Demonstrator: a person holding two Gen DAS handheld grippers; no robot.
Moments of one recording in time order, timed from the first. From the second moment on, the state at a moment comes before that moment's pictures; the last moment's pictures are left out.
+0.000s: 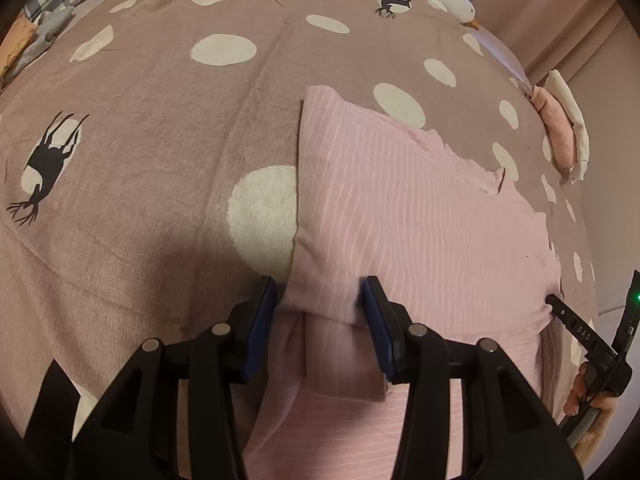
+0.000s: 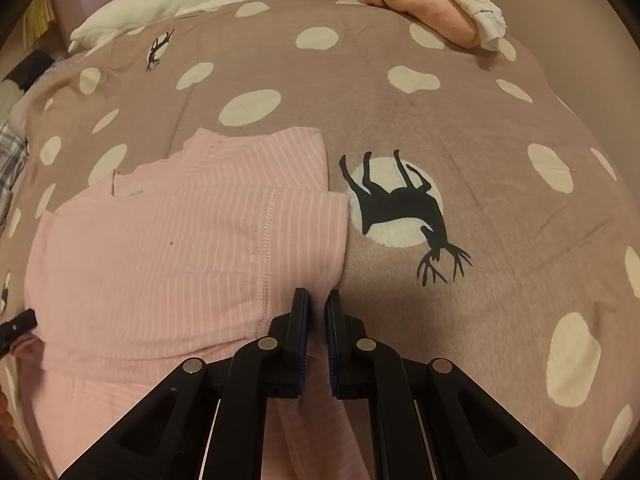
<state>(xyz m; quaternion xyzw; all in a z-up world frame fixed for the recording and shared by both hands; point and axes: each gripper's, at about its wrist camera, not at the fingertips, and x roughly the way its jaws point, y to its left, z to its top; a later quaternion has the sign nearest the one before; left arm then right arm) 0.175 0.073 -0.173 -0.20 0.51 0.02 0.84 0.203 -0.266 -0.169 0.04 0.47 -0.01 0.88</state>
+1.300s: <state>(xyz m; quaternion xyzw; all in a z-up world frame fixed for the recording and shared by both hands) 0.034 0.059 -0.160 -0.15 0.56 -0.11 0.81 -0.002 -0.282 -0.159 0.04 0.50 0.06 0.86</state>
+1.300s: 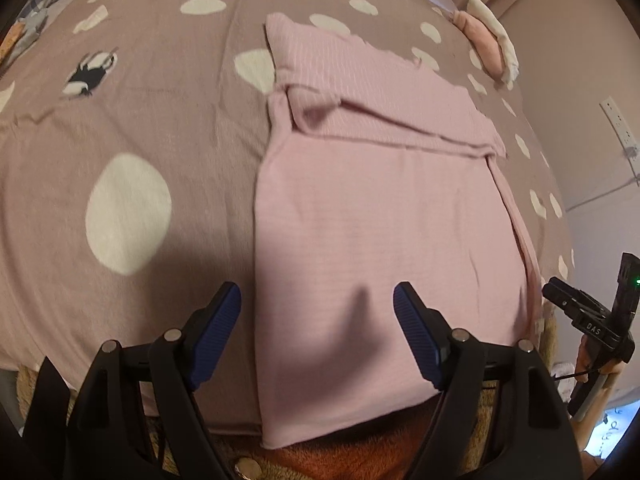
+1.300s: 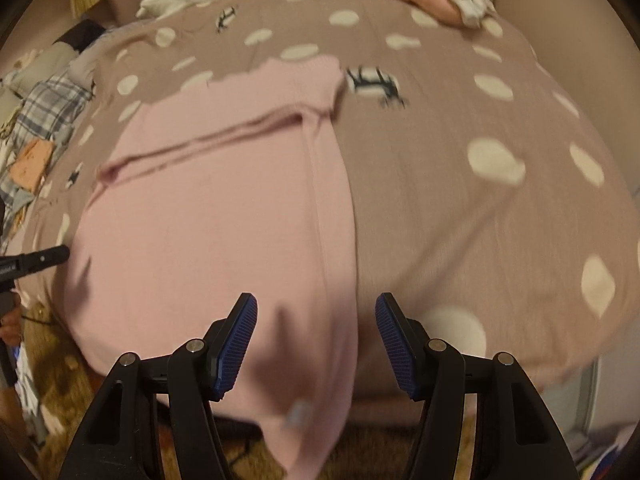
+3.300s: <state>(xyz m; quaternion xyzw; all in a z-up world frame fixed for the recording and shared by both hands) 0.068 0.097 -0.159 -0.22 0.51 -0.06 0.83 0.110 -0.340 -0.156 0.30 0.43 0.07 0.85</state>
